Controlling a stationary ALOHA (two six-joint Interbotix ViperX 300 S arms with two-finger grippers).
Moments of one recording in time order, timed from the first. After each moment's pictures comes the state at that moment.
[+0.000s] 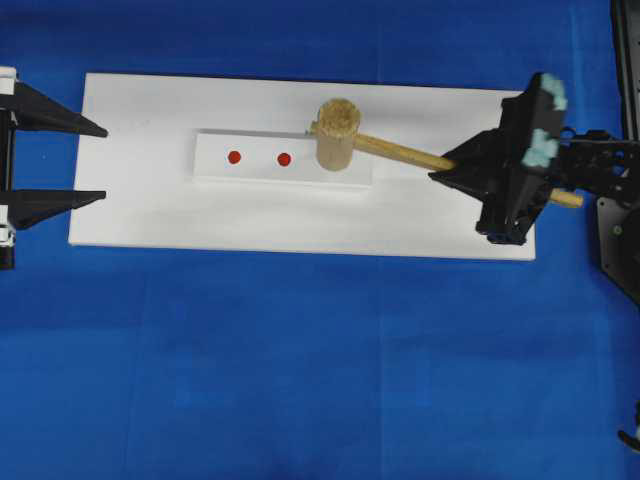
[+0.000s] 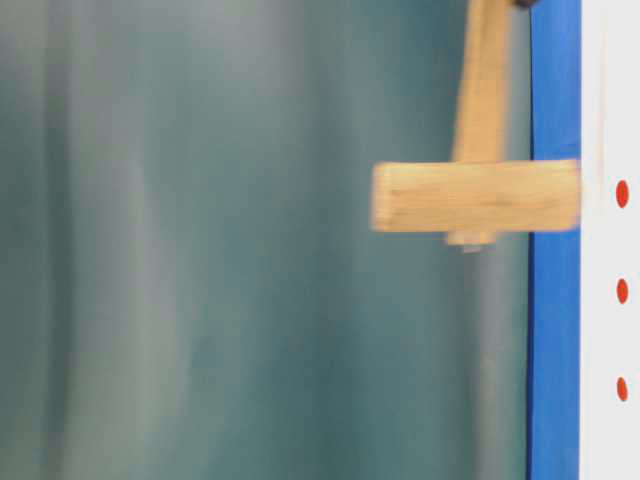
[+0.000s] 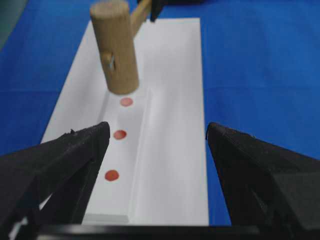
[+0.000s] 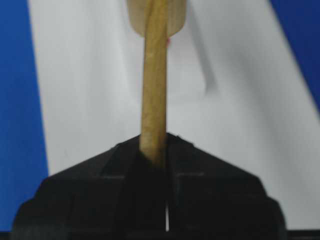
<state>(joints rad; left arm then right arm) 0.06 -0.98 1.22 -0.02 -0.03 0.09 -0.10 -0.46 1.14 0.66 -0.23 -0.37</state>
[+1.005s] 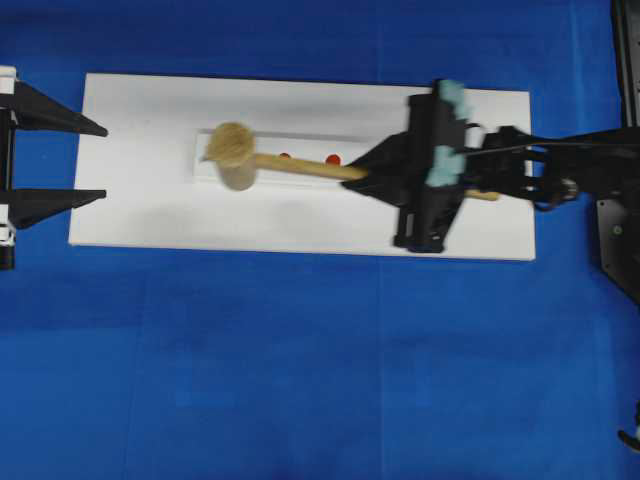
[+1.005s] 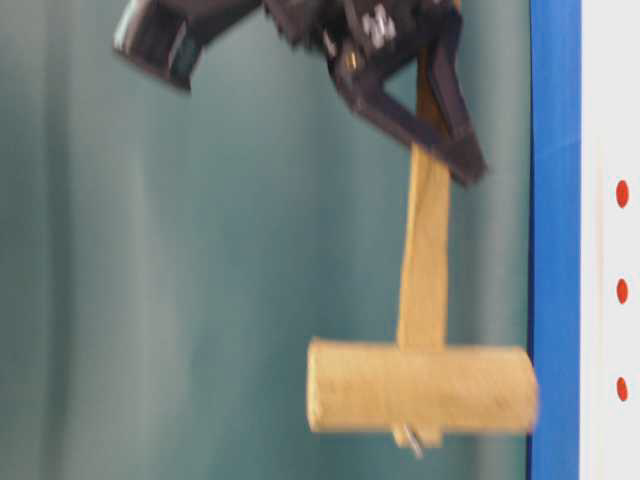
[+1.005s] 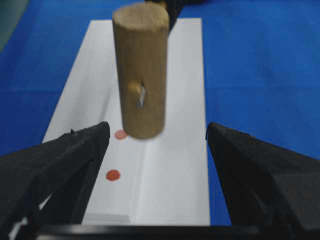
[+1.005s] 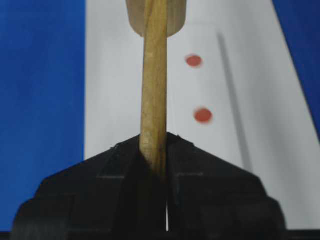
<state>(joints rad) 0.07 -0.98 1.22 -0.02 -0.03 0.09 -0.04 -0.15 0.78 0.58 -0.16 -0.40</state>
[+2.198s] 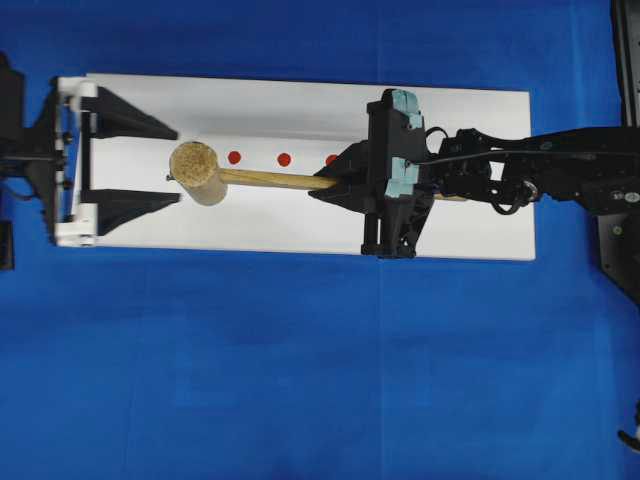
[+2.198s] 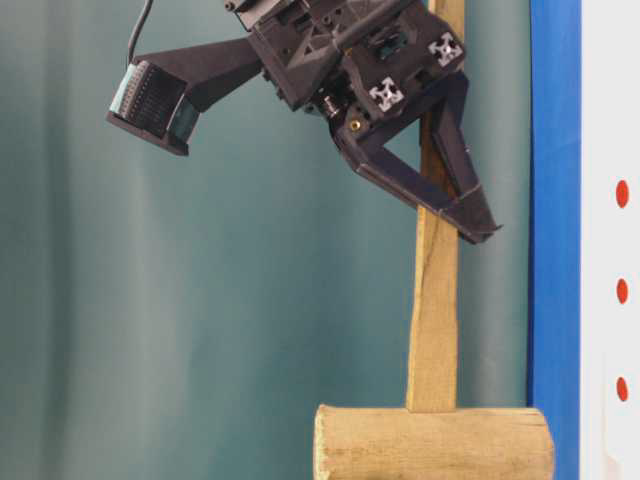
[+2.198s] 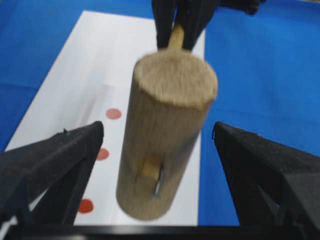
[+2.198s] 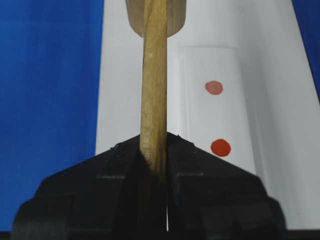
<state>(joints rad) 0.07 -0.54 1.14 -0.03 -0.38 -0.05 -0.03 -0.08 0.70 0.55 -0.13 -0.40</state>
